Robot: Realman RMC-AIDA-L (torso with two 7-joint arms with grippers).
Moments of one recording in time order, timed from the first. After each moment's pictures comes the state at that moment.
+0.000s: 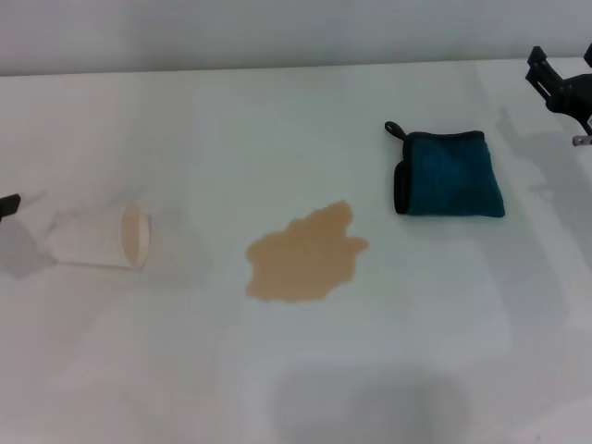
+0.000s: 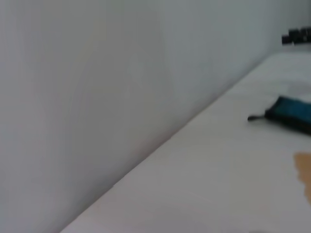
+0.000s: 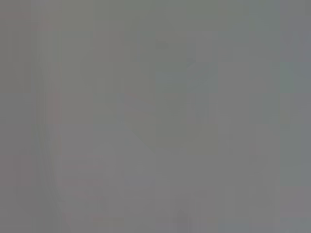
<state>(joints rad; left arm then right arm) -0.40 -1.96 0.66 0.94 -1.11 -1.48 1.96 0.53 2.03 -0.96 0.01 -0.41 -1.06 0.38</state>
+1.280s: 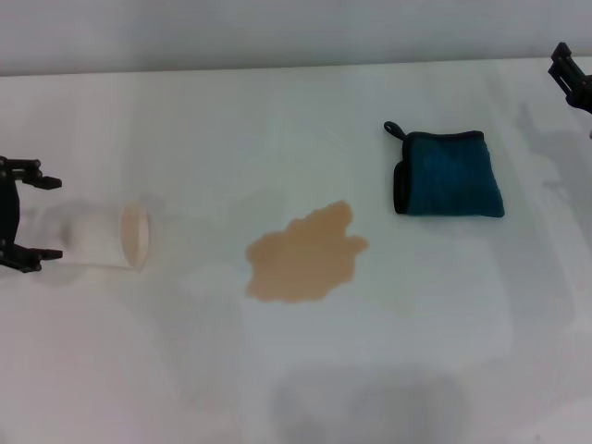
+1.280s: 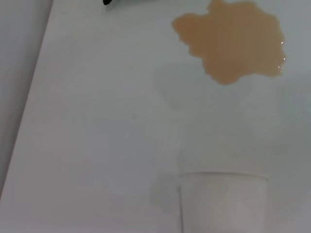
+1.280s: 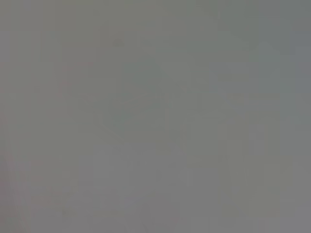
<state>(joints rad) -0.60 -2.00 0.92 1.03 -0.66 -1.44 2.07 0.53 2.03 -0.96 0.01 -0.33 -1.04 0.41</state>
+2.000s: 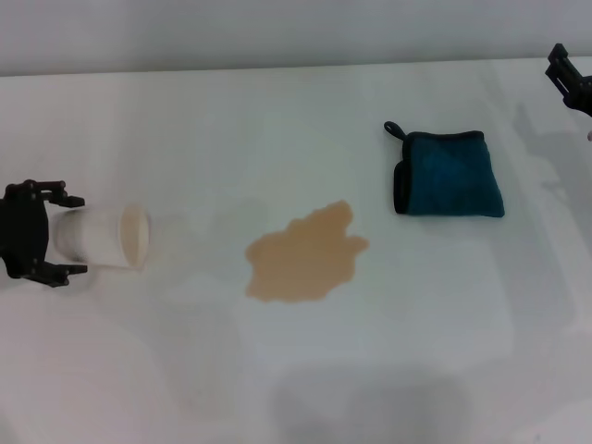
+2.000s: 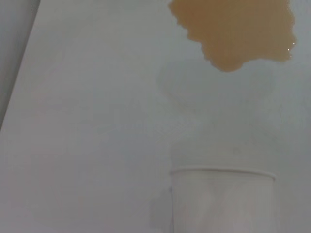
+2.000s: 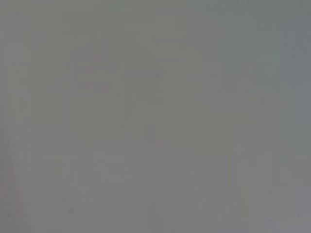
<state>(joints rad) -0.61 -2.04 0.93 0.88 -0.66 -1.28 2.15 0.52 2.03 -0.97 0.01 -0.33 -1.05 0.41</state>
